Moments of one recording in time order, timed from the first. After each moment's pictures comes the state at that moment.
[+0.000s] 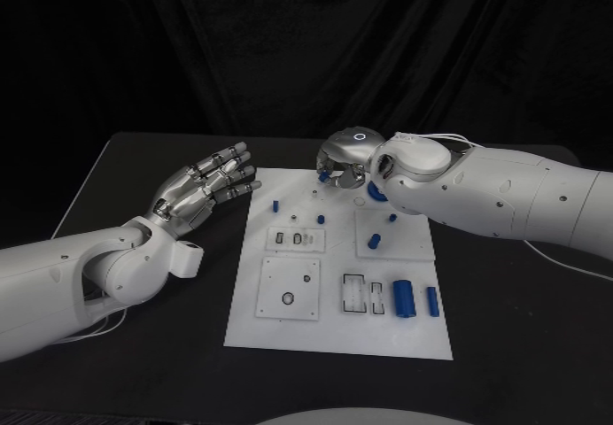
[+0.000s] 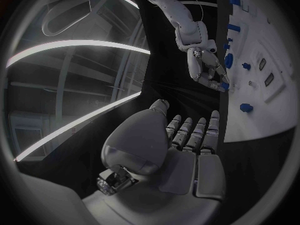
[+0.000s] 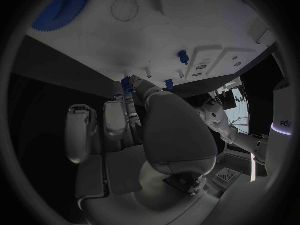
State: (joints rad) left arm 1.27 -1.03 -0.21 1.62 -0.04 -0.03 0.68; left_hand 1.45 0.25 -0.10 0.22 0.64 0.30 0.07 0.04 0.04 0.25 0.15 0.04 0.06 0.20 0.23 0.15 0.04 0.13 0.28 0.29 0.18 0.06; right arm 1.46 -0.45 -0.24 1.14 -1.65 -0.31 0.00; right_hand 1.38 -0.05 0.37 0.02 0.20 1.05 0.13 0.17 0.15 1.17 0.07 0.14 0.07 1.45 -0.02 1.28 0.94 0.06 1.44 0.09 1.46 1.31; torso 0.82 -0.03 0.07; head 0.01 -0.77
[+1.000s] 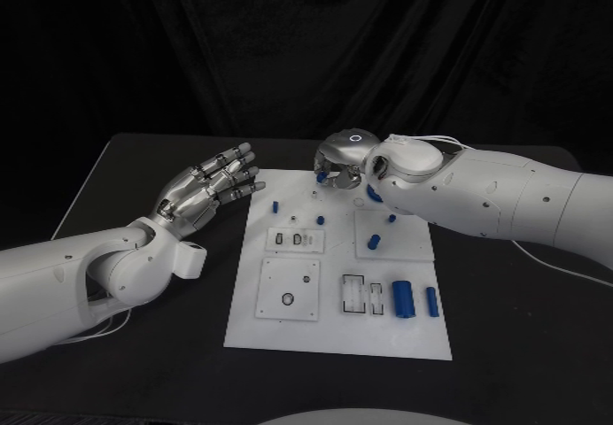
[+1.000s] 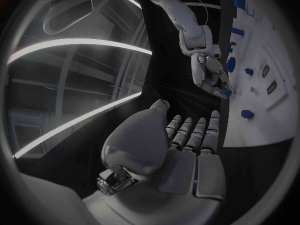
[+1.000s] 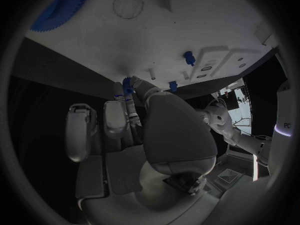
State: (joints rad) left arm 1.27 -1.03 -0.21 1.62 -0.03 -0.02 0.68; left_hand 1.45 0.25 -0.08 0.21 0.65 0.30 0.07 0.04 0.04 0.25 0.15 0.04 0.06 0.20 0.23 0.15 0.04 0.13 0.28 0.29 0.18 0.06; right arm 1.44 -0.40 -0.24 1.08 -1.64 -0.31 0.00; right_hand 1.38 -0.06 0.37 0.03 0.20 1.04 0.13 0.15 0.15 1.15 0.08 0.11 0.07 1.45 -0.01 1.28 0.93 0.06 1.44 0.10 1.45 1.31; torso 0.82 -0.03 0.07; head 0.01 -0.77
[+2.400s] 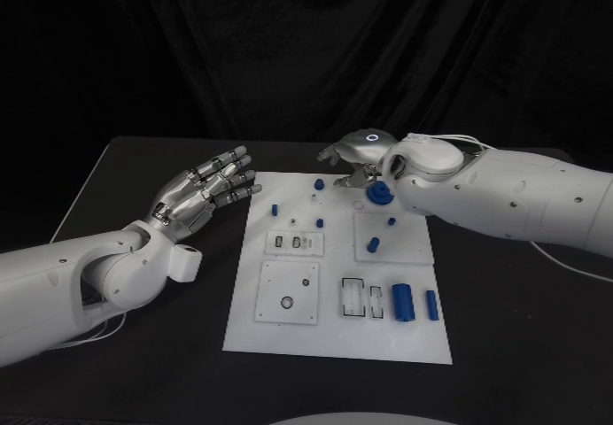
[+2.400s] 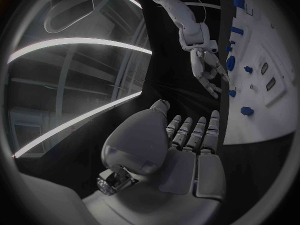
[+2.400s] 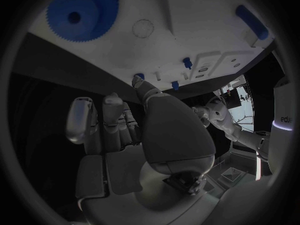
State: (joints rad) left arm 1.27 -1.04 -0.21 1.62 -0.03 0.00 0.68; left_hand 1.45 0.25 -0.07 0.21 0.65 0.30 0.07 0.04 0.04 0.25 0.15 0.04 0.06 0.21 0.24 0.16 0.04 0.13 0.29 0.29 0.18 0.06; right arm 1.48 -0.53 -0.24 1.19 -1.62 -0.30 -0.01; right_hand 1.39 -0.04 0.26 0.04 0.17 0.59 0.11 0.08 0.11 0.82 0.12 0.17 0.07 1.34 0.01 1.19 0.79 0.08 1.34 0.12 1.35 1.25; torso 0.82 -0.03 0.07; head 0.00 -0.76
